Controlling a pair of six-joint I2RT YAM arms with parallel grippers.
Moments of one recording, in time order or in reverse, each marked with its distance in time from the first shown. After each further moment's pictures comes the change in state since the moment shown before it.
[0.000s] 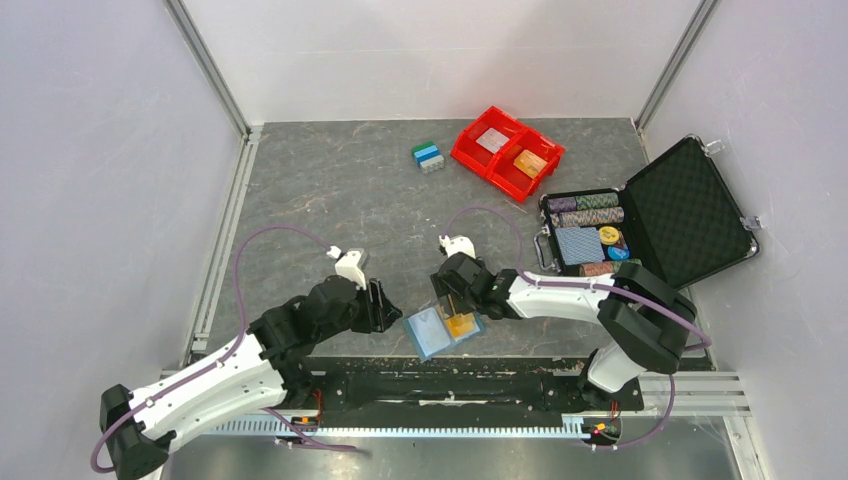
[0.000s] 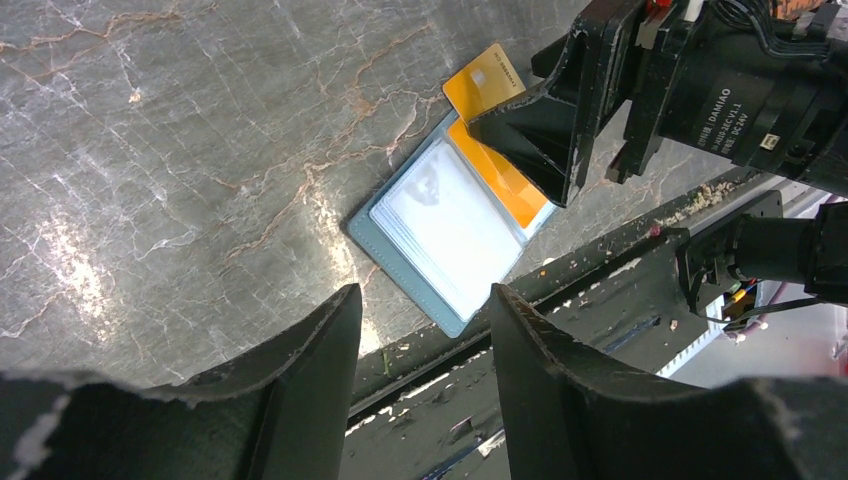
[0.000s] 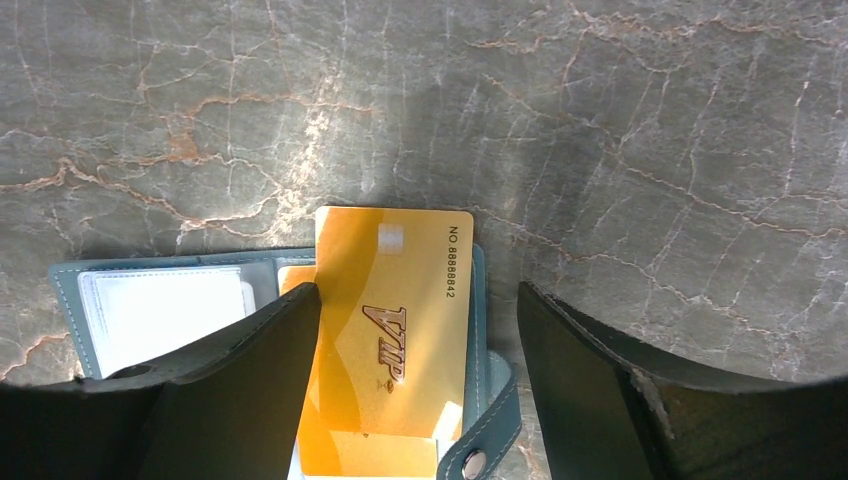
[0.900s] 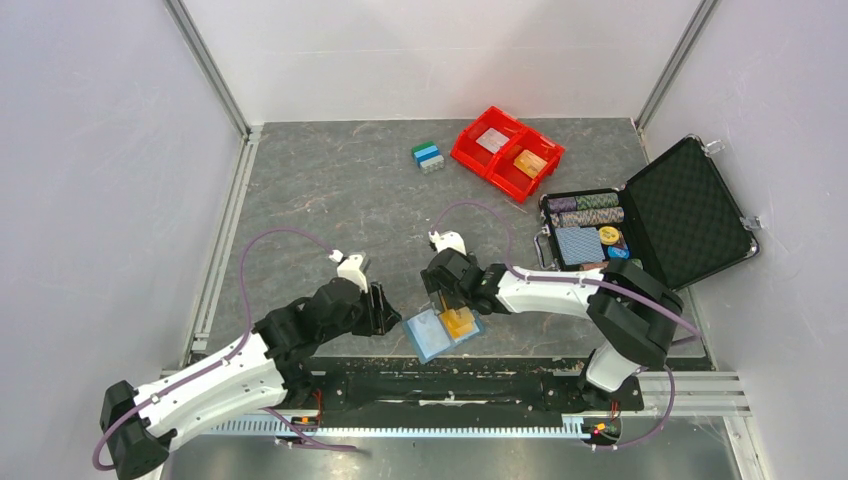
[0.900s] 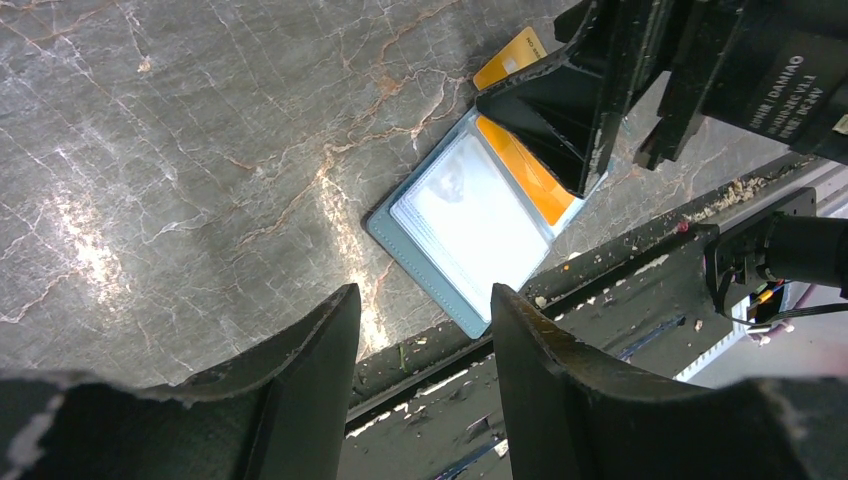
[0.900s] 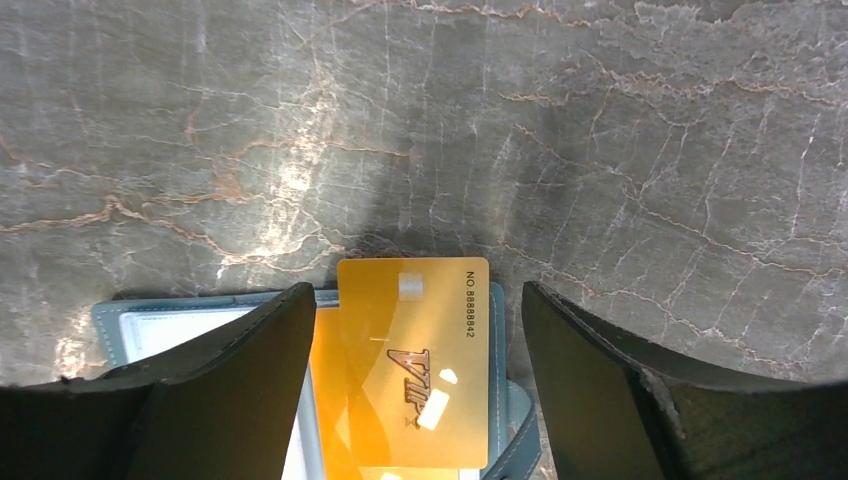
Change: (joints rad) left arm 0.000 0.020 -0.039 0.008 -0.002 -0.016; right arm 0.020 0.049 0.093 -0.033 0.019 -0.008
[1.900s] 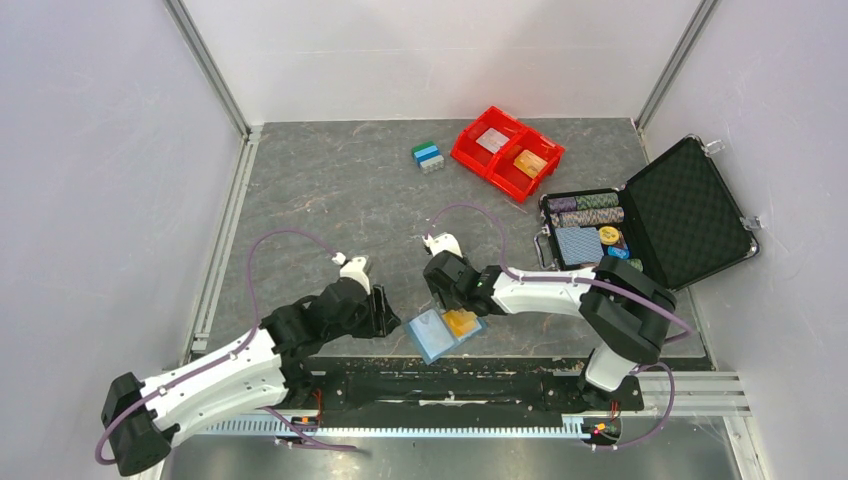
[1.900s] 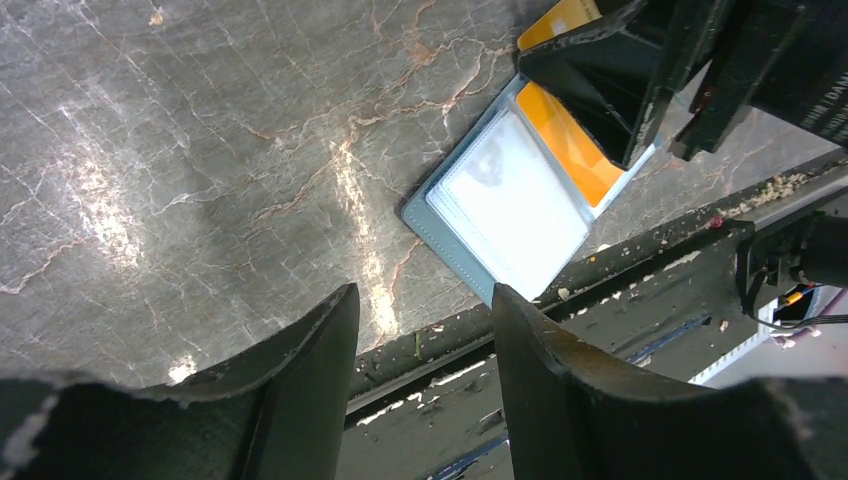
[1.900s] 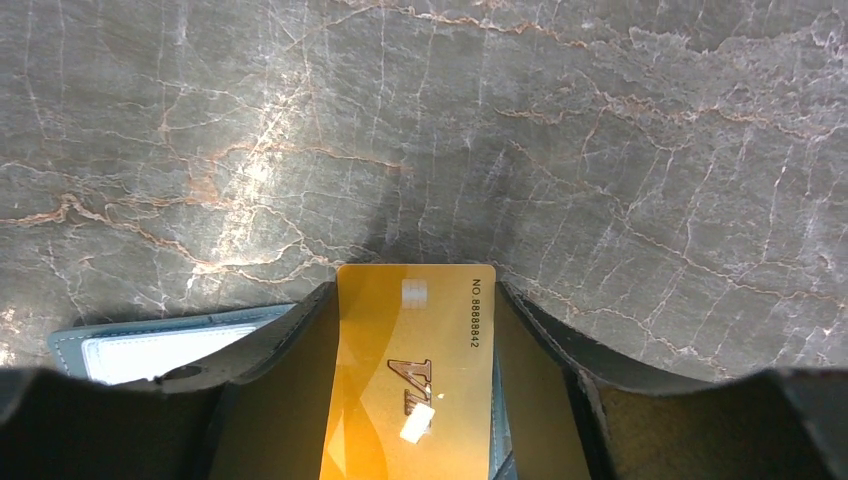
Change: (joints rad) left arm 0.000 0.034 -0.008 -0.022 0.001 -0.030; right arm 0.011 0.046 0.008 0.008 0.048 -0.064
